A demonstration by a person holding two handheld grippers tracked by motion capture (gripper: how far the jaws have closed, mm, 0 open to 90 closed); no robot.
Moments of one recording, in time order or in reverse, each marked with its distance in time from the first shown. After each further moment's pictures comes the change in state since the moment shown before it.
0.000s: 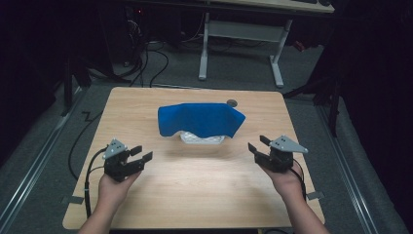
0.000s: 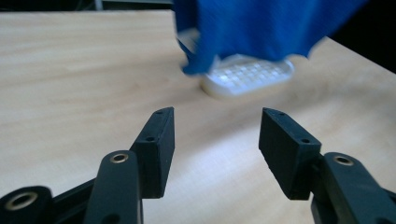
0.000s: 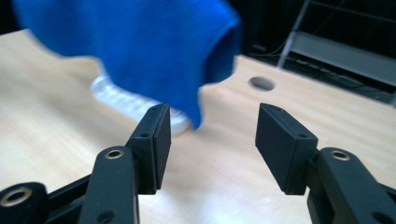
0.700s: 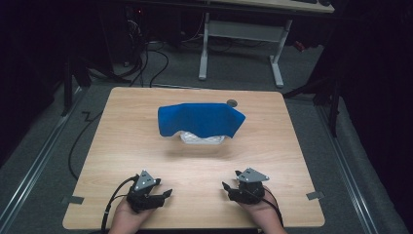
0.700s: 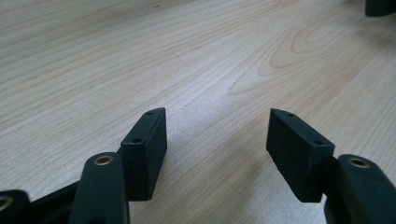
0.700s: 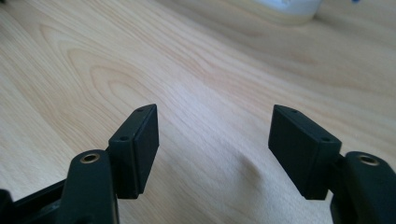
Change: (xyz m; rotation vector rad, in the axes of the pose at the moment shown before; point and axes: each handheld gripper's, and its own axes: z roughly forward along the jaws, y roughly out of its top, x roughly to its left) left arm -0.057 -0.066 0.026 0.228 -0.084 0.135; right arm 0.084 -0.075 0.027 0.236 0.128 -0.048
